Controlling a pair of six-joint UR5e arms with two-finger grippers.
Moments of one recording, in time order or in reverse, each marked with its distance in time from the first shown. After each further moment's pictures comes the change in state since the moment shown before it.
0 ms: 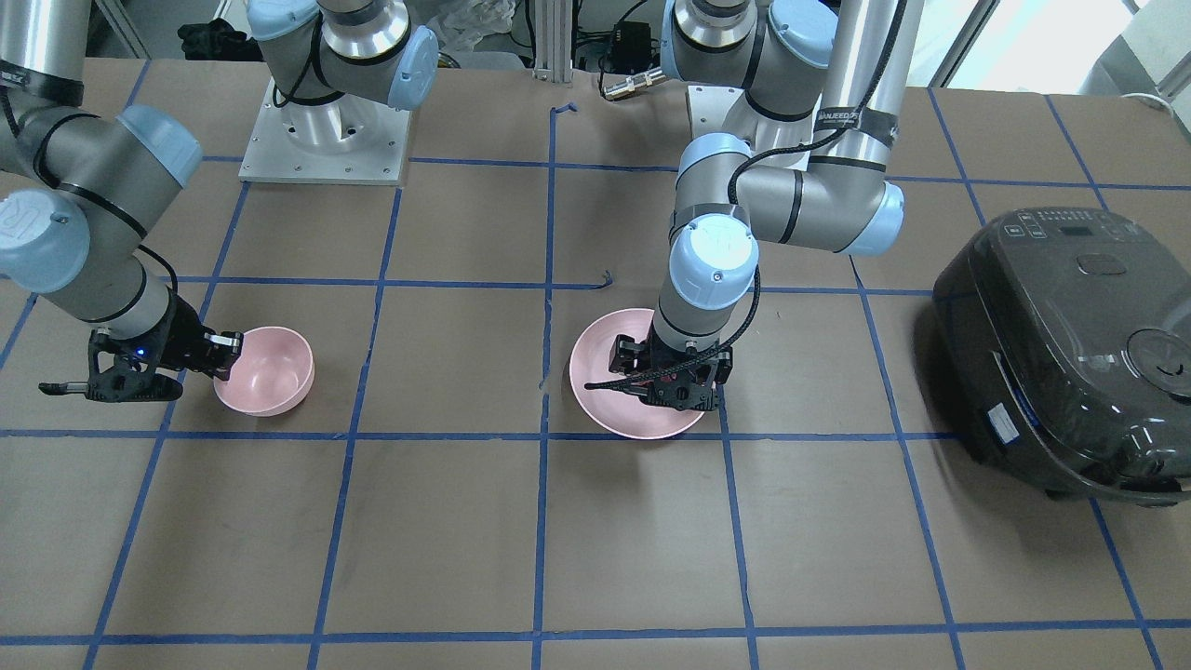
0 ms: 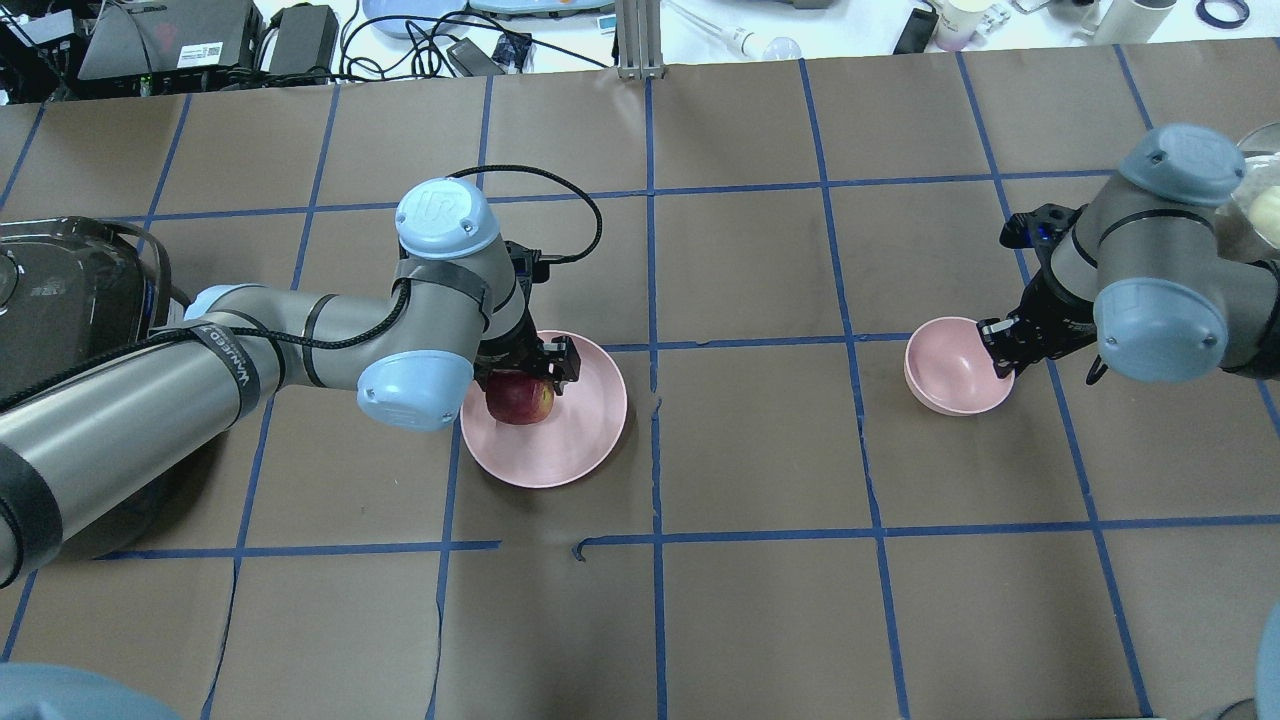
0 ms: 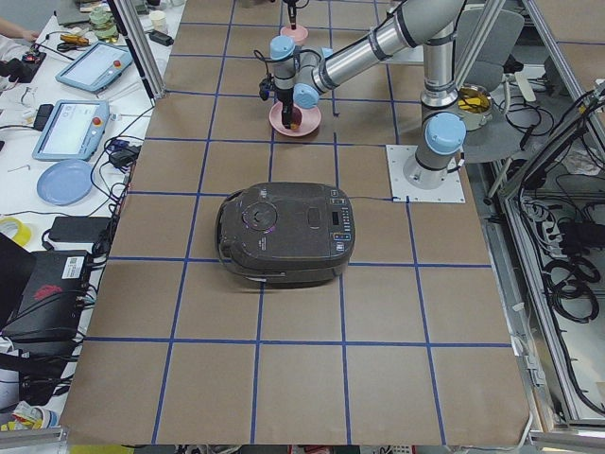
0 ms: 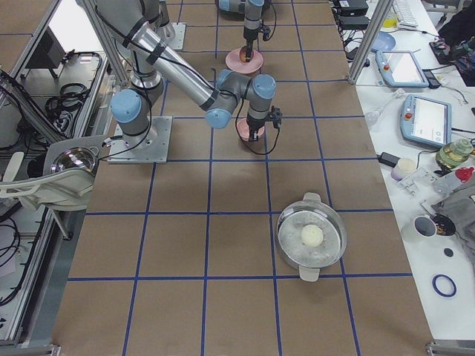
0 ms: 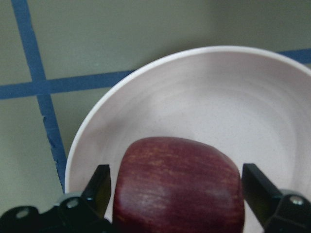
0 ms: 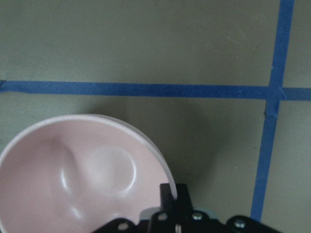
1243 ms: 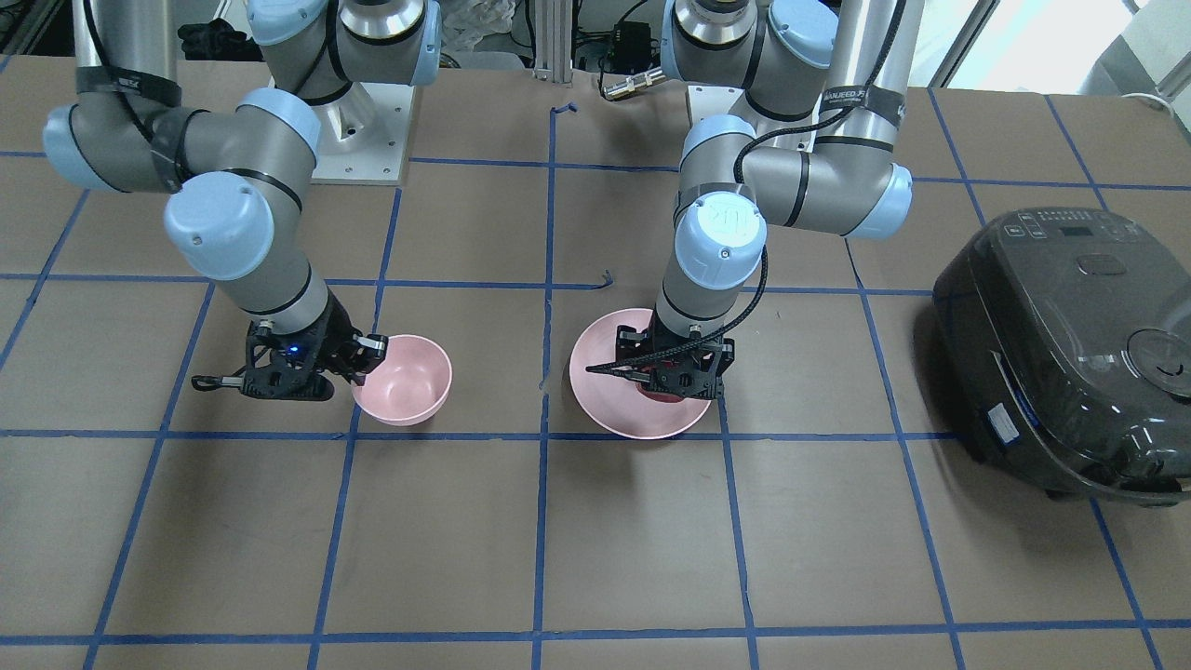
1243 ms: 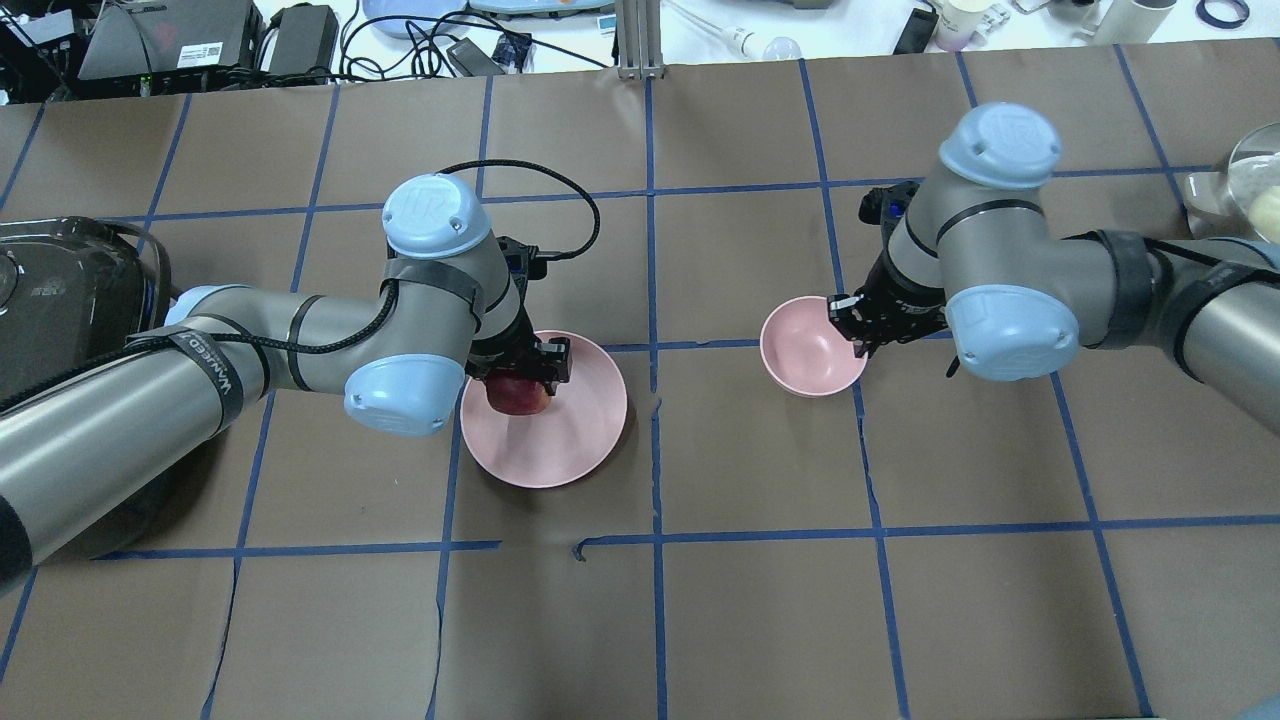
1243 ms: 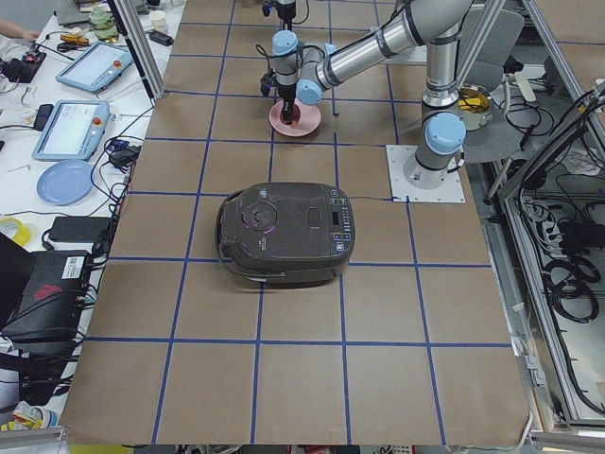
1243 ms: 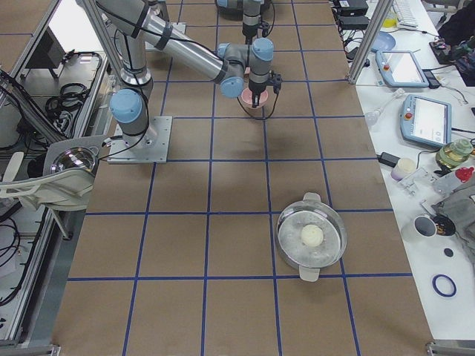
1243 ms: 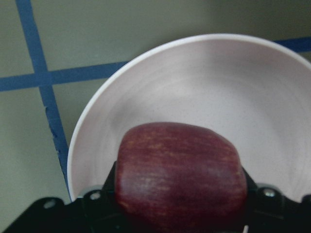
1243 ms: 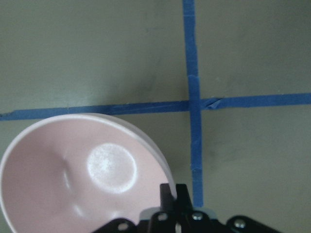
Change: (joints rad) left arm 0.003 0.049 -0.004 -0.010 -0.014 0.011; right arm 0.343 -0.005 -0.049 0.005 0.085 0.420
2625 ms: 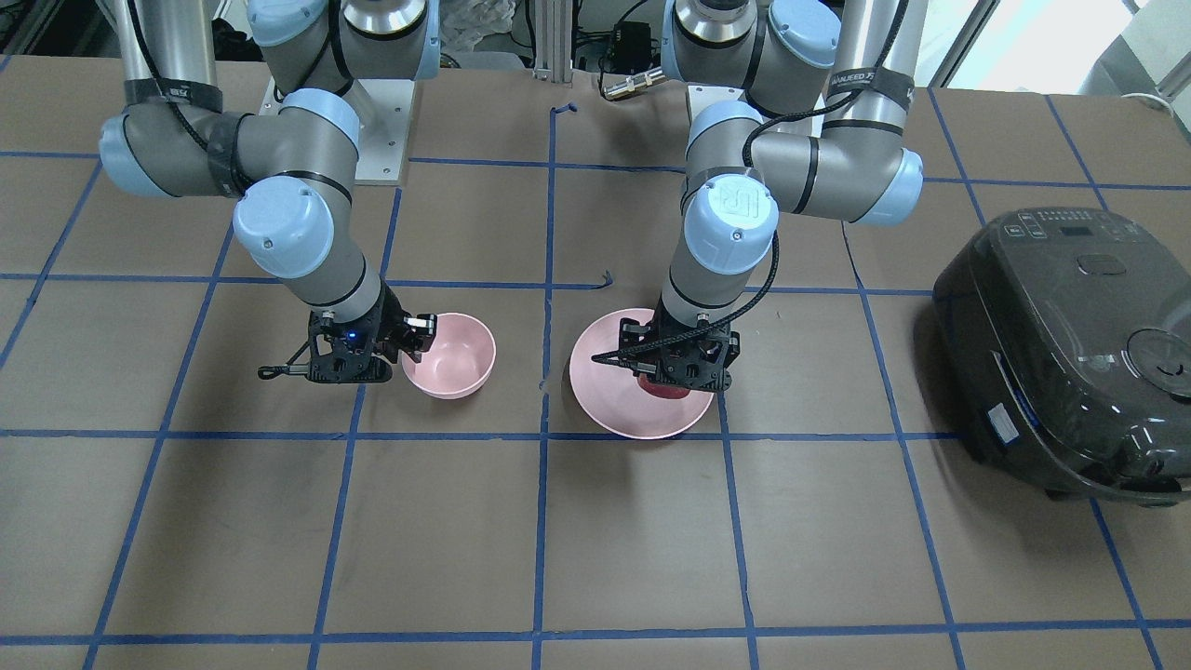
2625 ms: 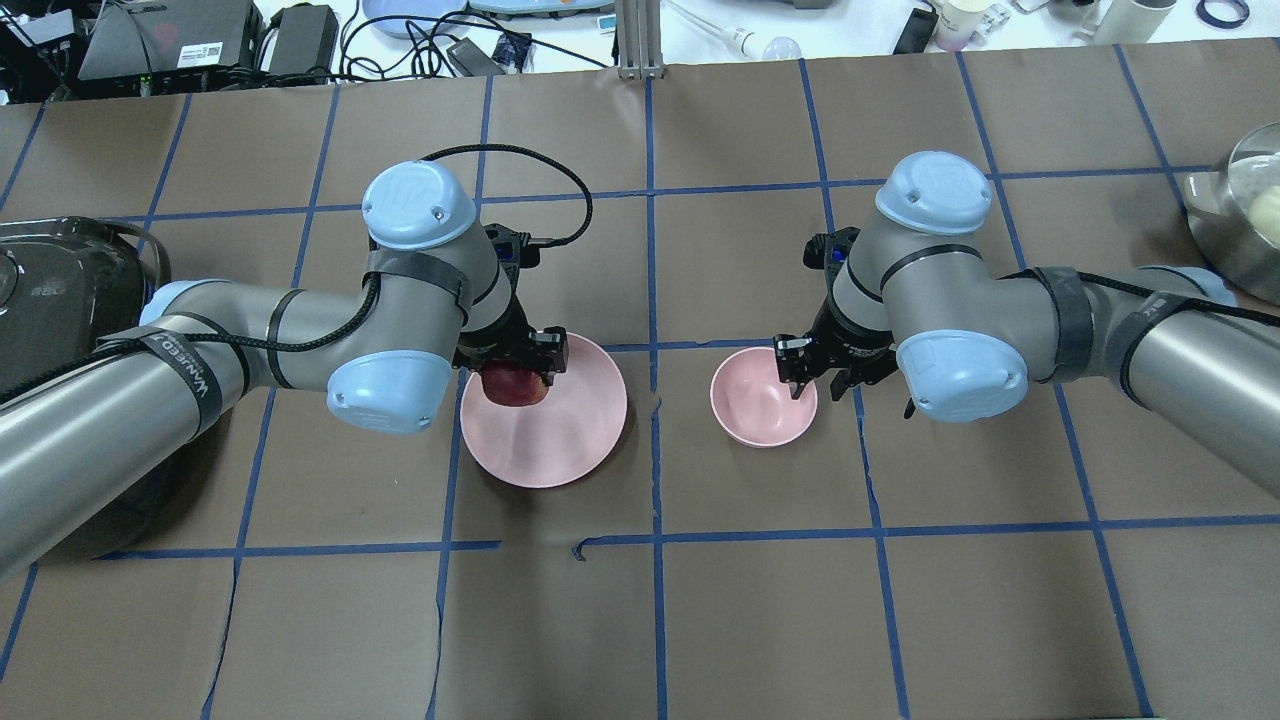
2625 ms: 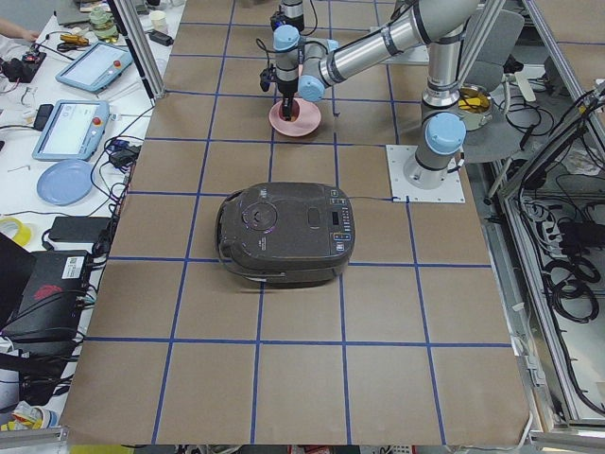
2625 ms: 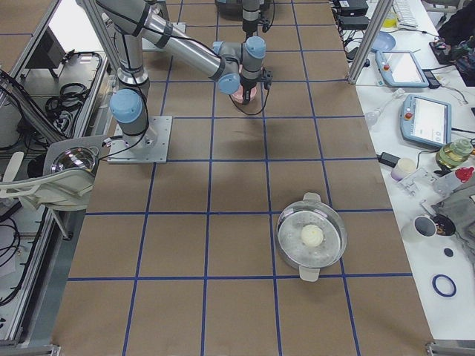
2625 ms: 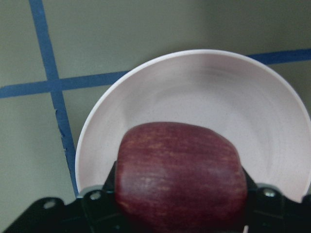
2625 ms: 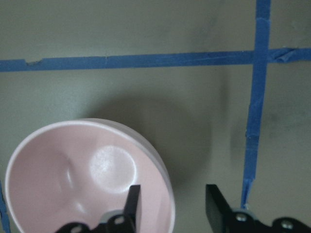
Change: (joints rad) left arm 0.008 0.033 0.000 -0.013 -0.009 0.000; right arm 0.048 -0.010 0.036 0.004 0.030 0.012
